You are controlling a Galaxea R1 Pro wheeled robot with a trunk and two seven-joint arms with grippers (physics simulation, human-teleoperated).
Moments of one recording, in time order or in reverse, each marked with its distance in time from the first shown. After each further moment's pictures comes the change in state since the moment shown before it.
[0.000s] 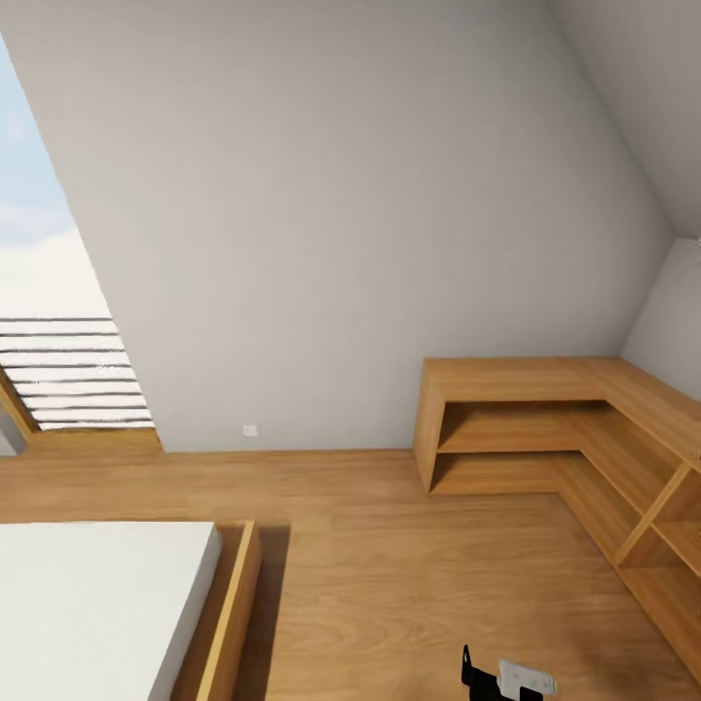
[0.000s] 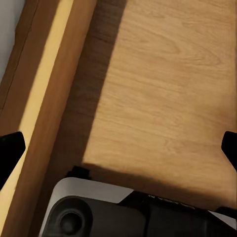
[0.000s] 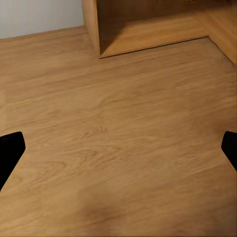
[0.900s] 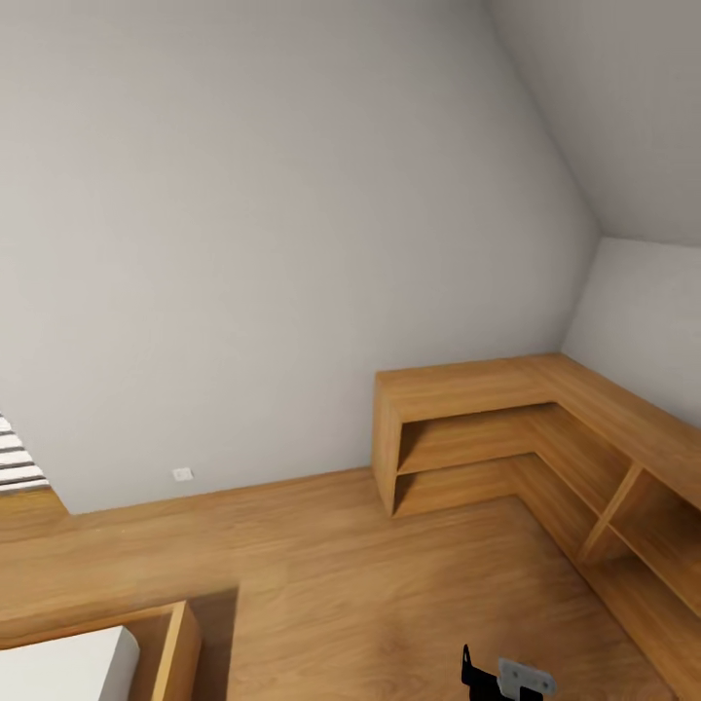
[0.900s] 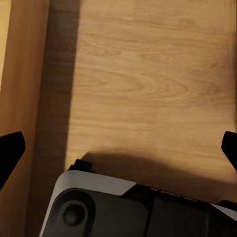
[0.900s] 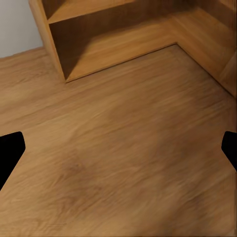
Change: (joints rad) left arm 0.000 -0.001 0.000 0.024 -0.002 -0.001 0.000; right arm 0.000 0.000 0.000 0.000 0.000 -0.001 0.000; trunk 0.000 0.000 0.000
